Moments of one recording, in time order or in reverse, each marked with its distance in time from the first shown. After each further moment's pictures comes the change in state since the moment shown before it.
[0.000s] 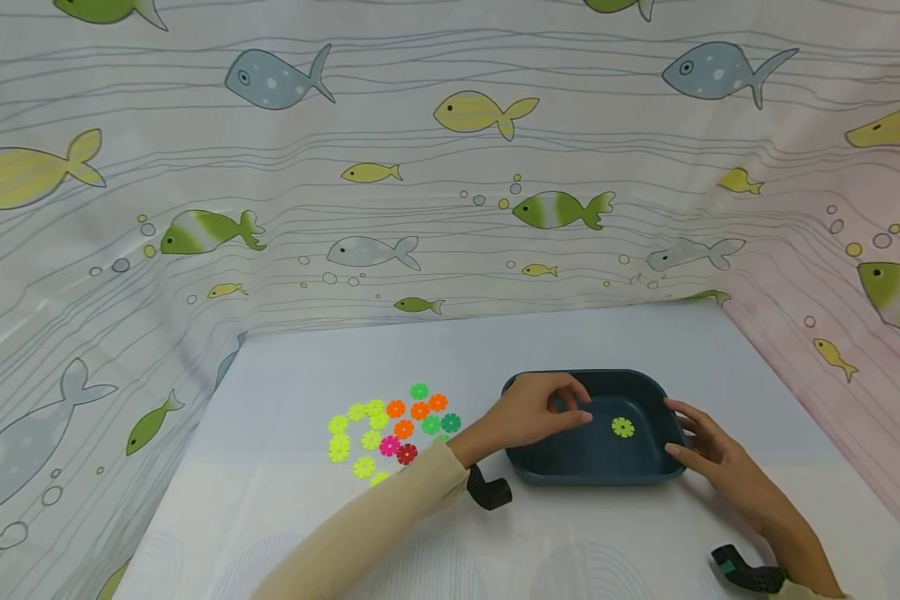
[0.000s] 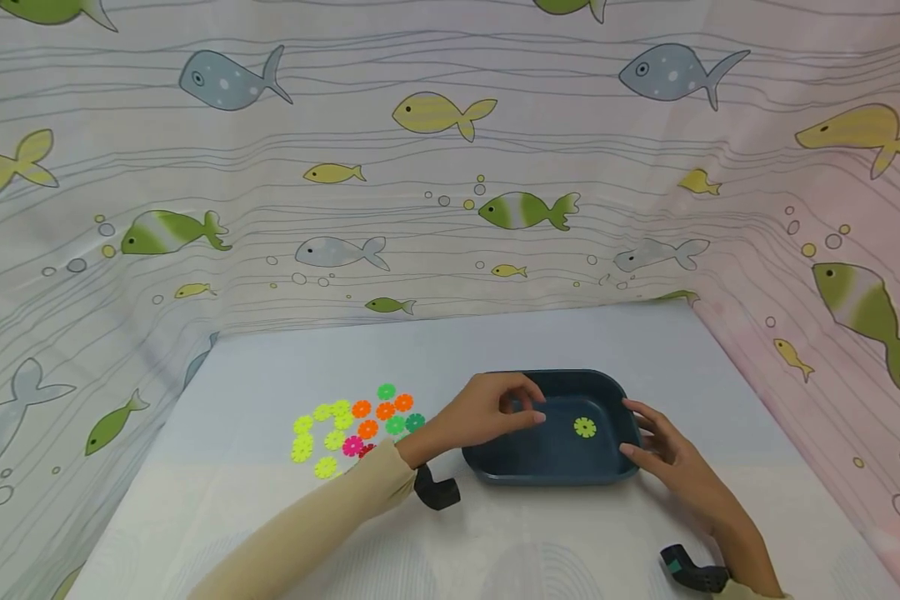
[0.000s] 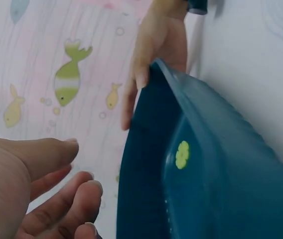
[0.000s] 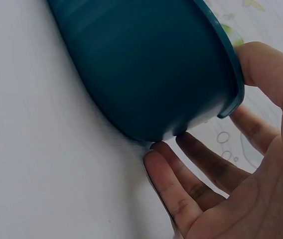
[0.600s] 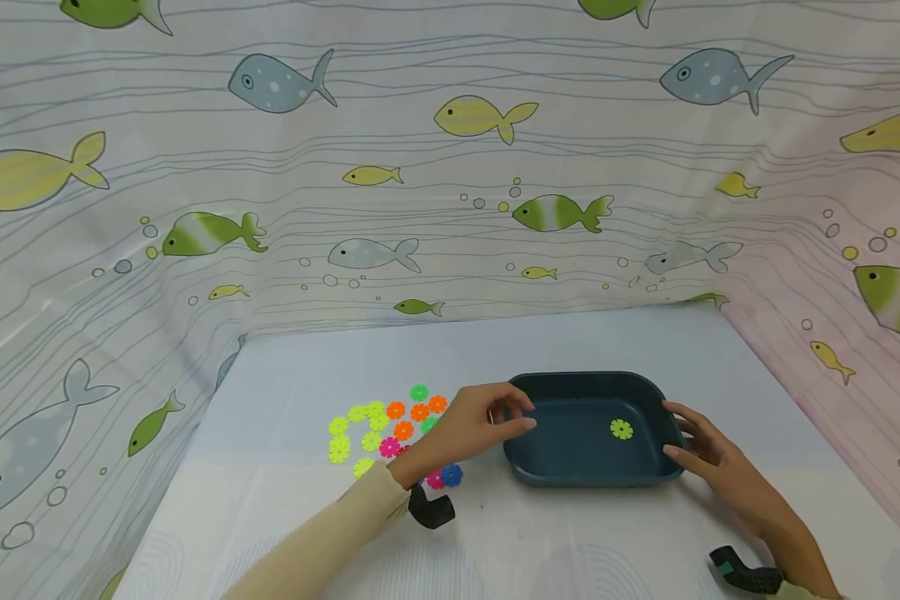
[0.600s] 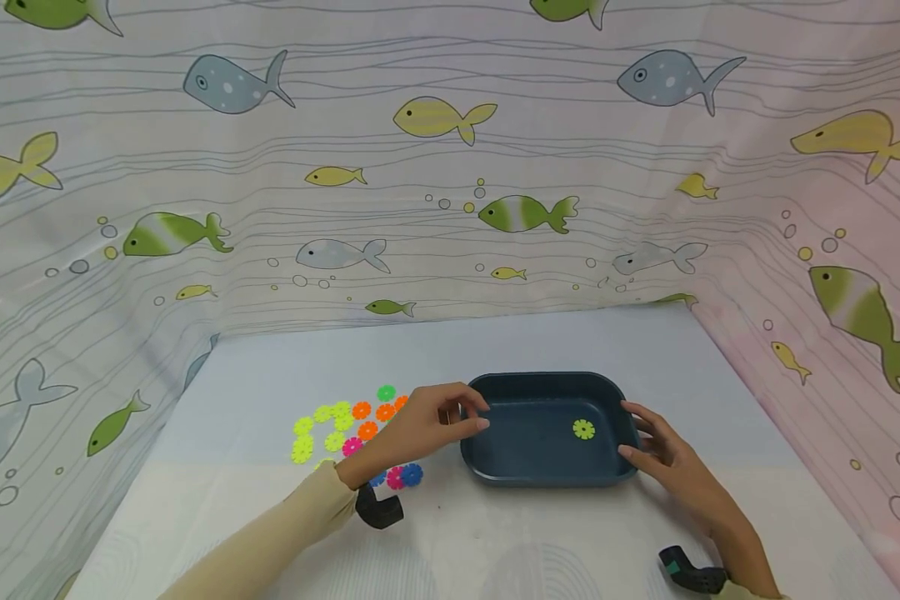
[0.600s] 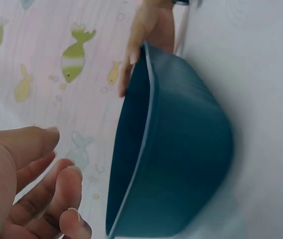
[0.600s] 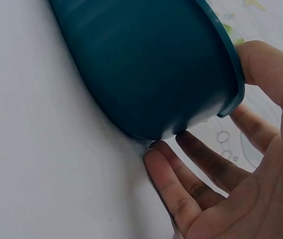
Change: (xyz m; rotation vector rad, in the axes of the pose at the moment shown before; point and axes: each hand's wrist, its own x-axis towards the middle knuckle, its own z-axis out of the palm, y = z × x) left_hand -0.062 -0.017 -0.031 -0.124 0.102 -0.060; right_hand -0.001 -0.001 -0.001 0.025 -0.015 0.004
